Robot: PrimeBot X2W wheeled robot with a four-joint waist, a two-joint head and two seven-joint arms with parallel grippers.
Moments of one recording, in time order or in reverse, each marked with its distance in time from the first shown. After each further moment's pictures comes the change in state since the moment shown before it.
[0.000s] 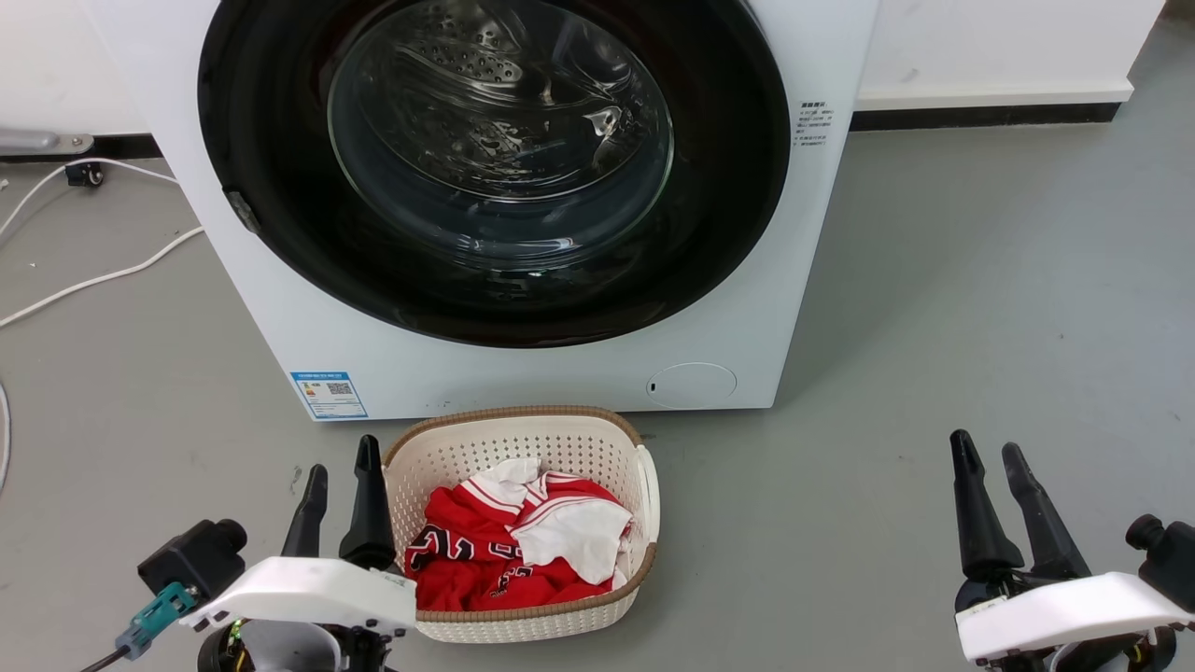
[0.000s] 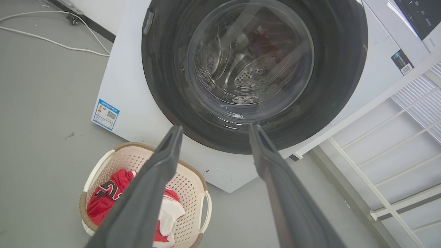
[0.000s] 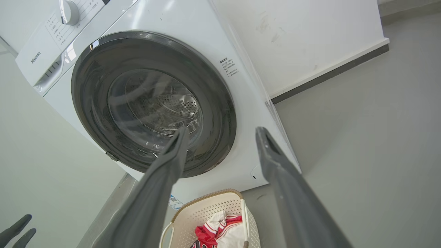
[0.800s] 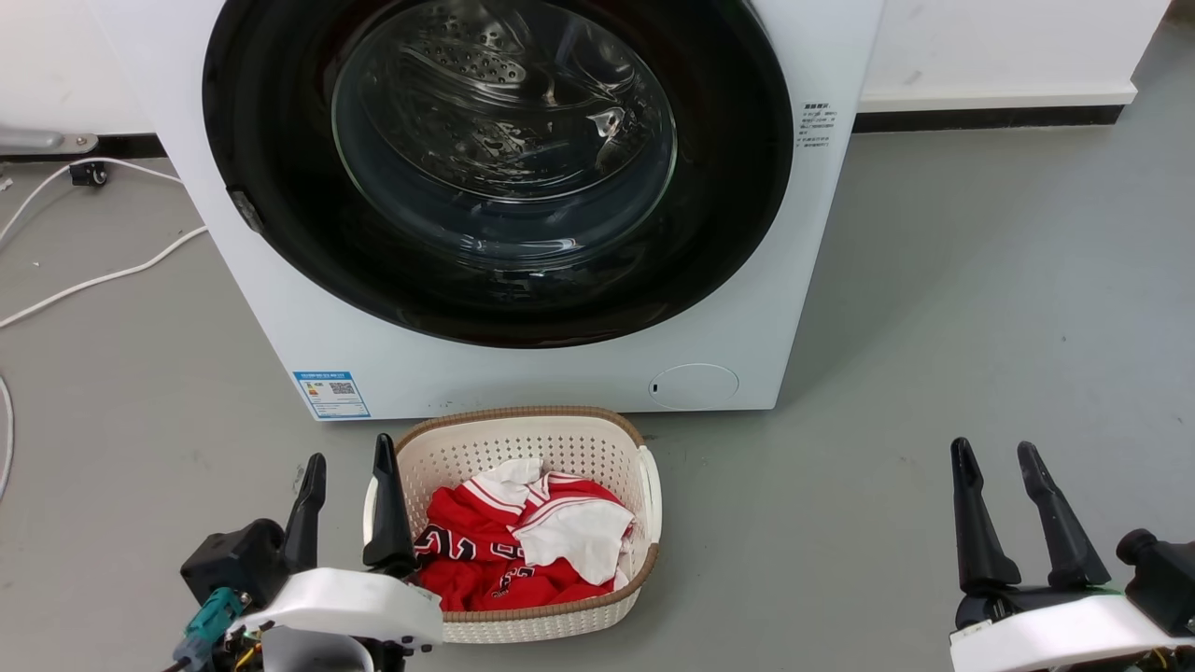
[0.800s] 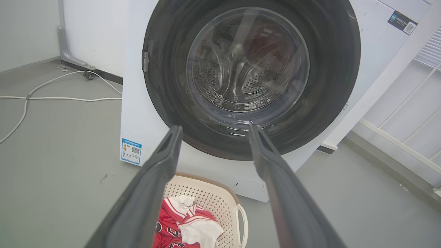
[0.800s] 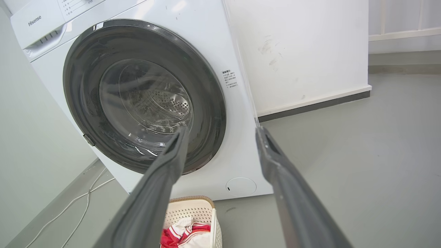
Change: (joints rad) left arm 0.020 0.016 -0.063 -0.032 0.263 0.051 -0.068; right arm 0.038 -0.001 0.004 -0.055 -0.235 0.000 -0.066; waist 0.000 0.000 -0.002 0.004
